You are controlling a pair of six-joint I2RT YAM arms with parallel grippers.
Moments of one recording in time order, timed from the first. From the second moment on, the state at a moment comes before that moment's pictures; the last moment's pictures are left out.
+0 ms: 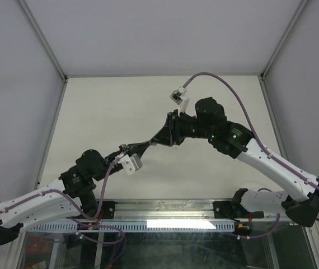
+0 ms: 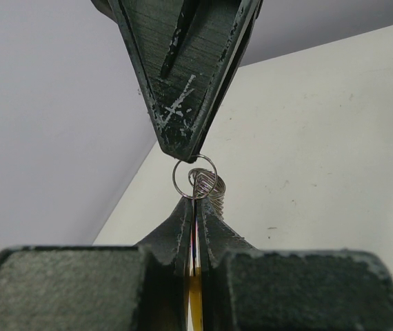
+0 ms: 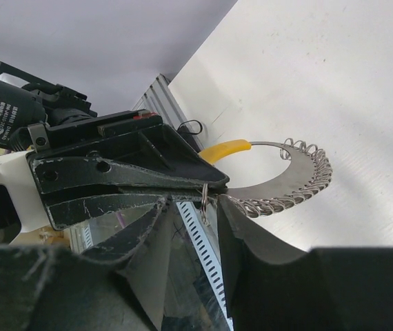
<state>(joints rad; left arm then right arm) -1.07 0.62 0.56 0.15 0.00 0.58 0.89 1.16 1.24 -0.41 -0.40 0.58</state>
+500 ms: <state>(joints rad) -1.07 0.63 0.56 0.16 -0.02 0.57 0.89 1.18 1.24 -0.37 -0.50 0.60</state>
